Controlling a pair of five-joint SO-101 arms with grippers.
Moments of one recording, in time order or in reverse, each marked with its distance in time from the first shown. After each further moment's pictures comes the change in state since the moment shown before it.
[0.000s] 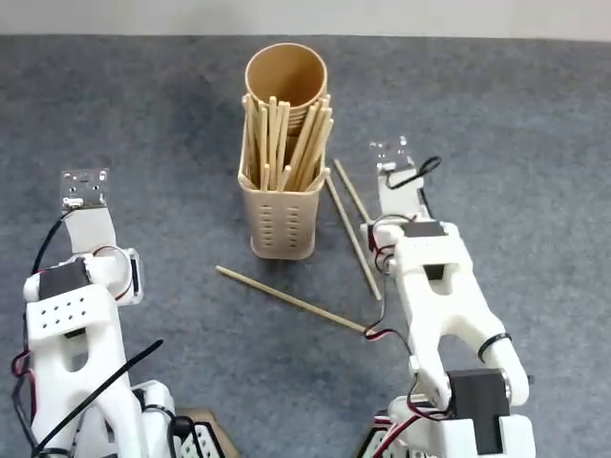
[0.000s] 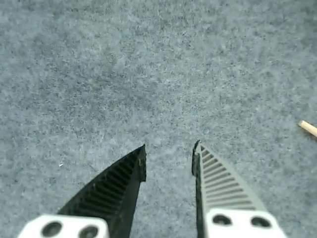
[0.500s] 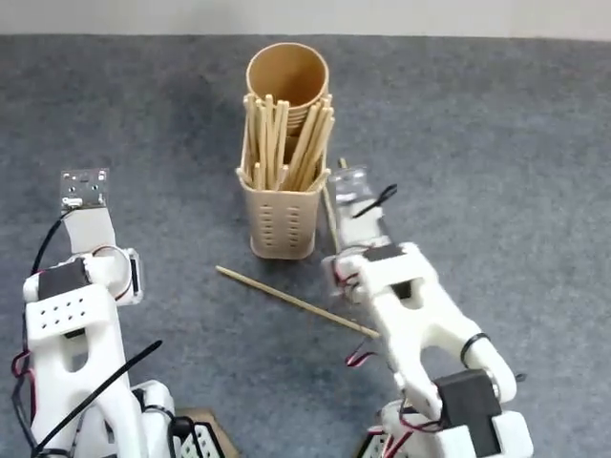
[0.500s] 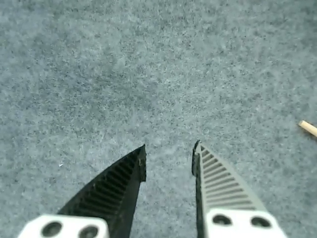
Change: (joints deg) left arm 0.0 0.0 0.0 0.0 0.0; right arm -9.2 -0.1 7.4 0.0 -7.6
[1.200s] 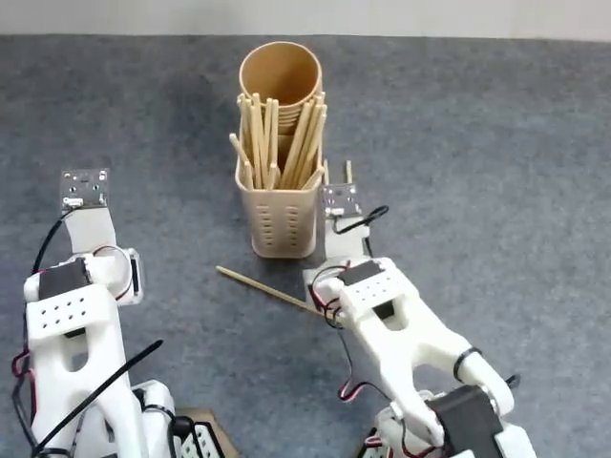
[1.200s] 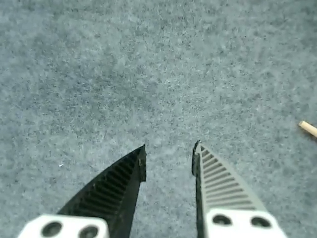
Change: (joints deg) left arm 0.0 0.0 0.0 0.0 0.0; right arm -12.1 -4.3 4.9 0.4 -16.8
